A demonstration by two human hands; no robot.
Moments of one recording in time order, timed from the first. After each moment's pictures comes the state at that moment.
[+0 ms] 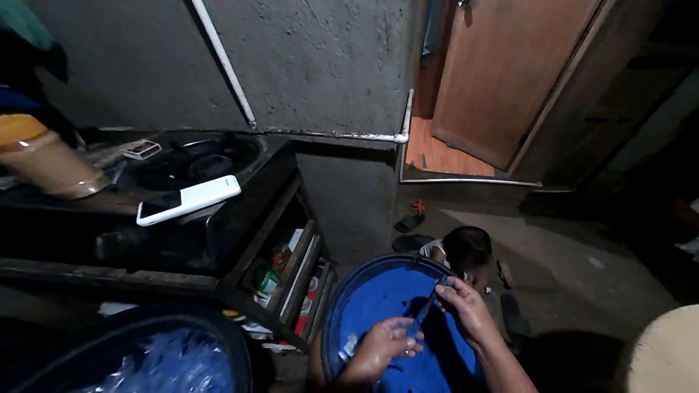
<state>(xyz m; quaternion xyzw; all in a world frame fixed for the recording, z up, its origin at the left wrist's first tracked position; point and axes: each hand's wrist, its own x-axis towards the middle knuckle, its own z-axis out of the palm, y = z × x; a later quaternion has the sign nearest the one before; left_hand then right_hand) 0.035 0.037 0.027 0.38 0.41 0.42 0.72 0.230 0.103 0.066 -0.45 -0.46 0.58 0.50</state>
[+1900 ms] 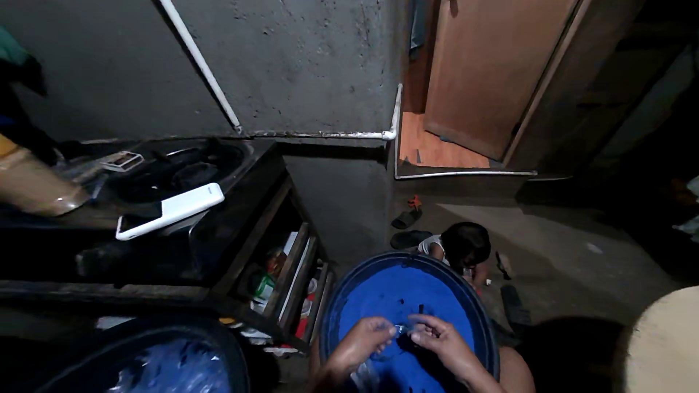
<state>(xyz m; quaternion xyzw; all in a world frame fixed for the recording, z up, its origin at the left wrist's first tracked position) 0.000 0.059 0.010 0.49 0.49 0.28 0.67 0.233 0.062 0.002 -0.41 -0.55 0.64 0.35</state>
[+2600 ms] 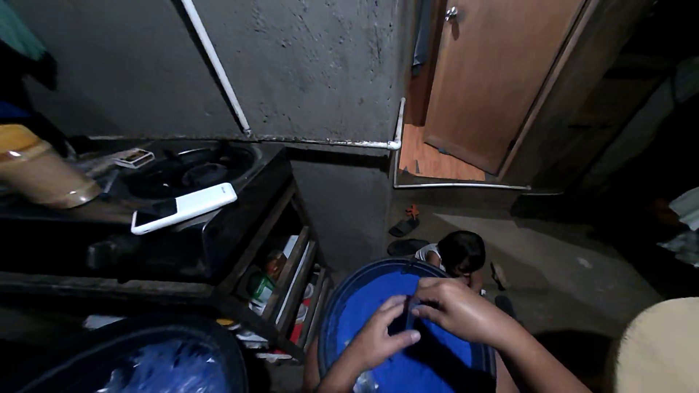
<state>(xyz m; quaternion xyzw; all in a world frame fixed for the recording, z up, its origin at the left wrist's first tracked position) 0.020 0.057 0.054 0.70 0.37 0.41 0.44 0.223 0.104 0.166 -0.32 -0.90 0.27 0.10</state>
